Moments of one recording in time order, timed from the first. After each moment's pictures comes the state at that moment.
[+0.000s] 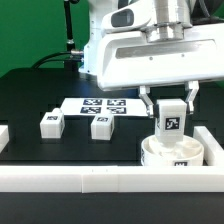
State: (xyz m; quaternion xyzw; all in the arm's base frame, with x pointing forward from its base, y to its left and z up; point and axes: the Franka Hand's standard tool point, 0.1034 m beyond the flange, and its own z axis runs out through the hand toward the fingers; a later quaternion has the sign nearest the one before) arm 0.632 0.064 0.096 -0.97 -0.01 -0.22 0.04
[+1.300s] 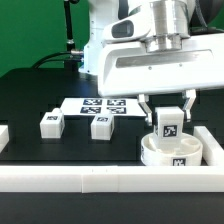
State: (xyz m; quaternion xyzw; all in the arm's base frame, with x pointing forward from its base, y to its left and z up) arm 0.619 0.064 0.075 -0.98 -0.01 -0.21 0.04
